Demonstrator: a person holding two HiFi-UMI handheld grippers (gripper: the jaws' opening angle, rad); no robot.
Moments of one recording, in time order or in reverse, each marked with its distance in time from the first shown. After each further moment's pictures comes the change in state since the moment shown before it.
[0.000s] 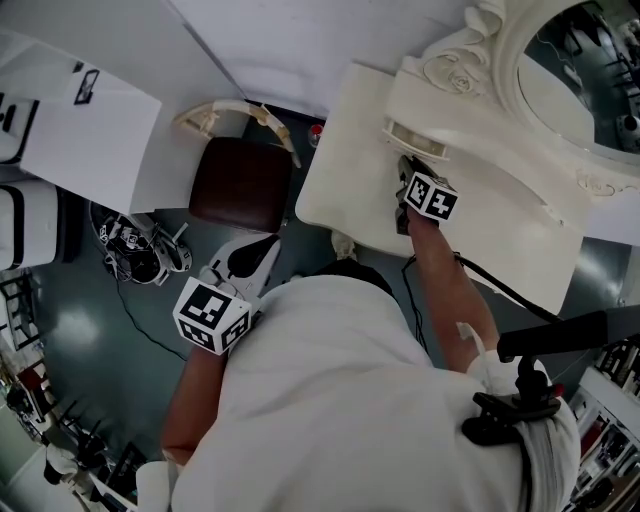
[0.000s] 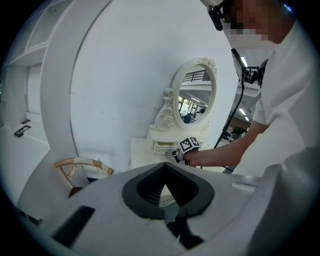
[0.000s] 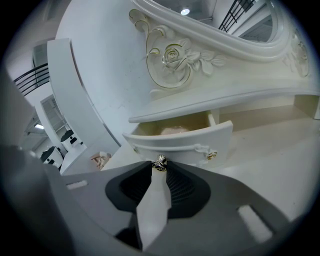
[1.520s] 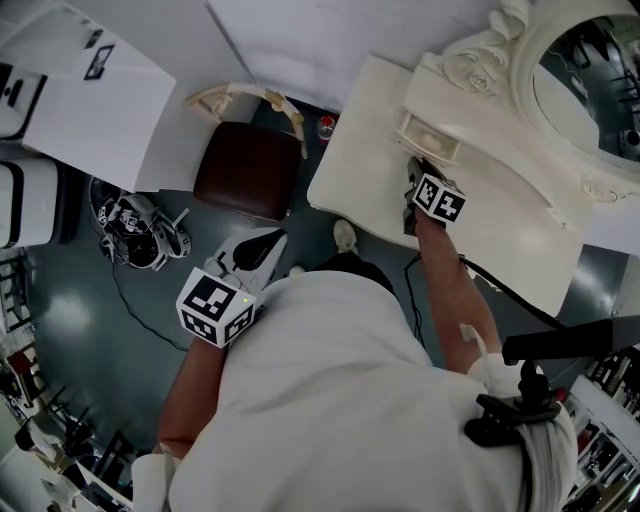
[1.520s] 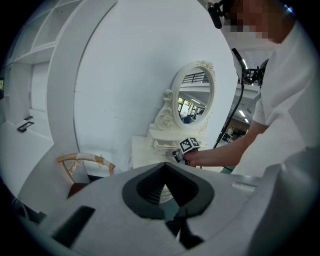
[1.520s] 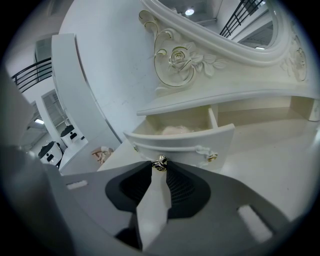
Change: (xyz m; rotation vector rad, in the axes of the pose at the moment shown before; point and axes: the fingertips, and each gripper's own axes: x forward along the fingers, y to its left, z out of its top) left arm -0.027 -0.003 -0.023 -0.017 -0.013 -0.003; right arm -0.014 0.012 -0.023 -0.034 0.012 -0.014
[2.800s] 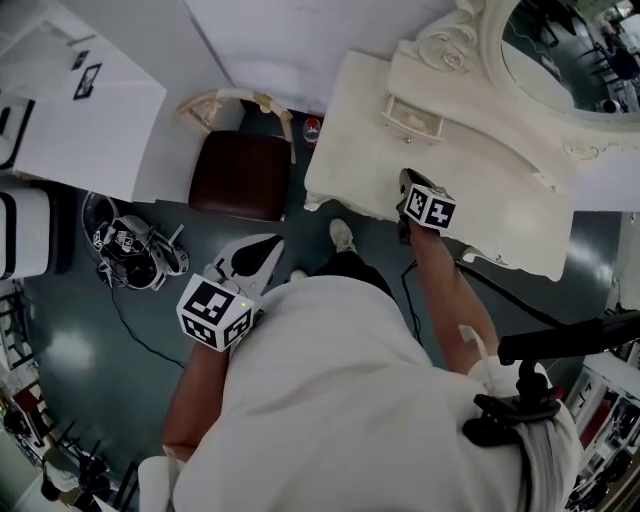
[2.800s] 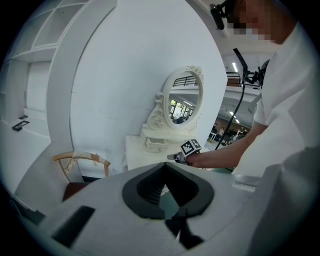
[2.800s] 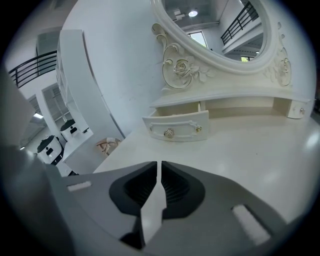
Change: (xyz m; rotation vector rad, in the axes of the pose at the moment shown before) left arm -0.050 -0.018 -0.035 0.036 -0.023 -0.088; right arm -0.072 0.027 -0.059 -0.026 0.016 -0.048
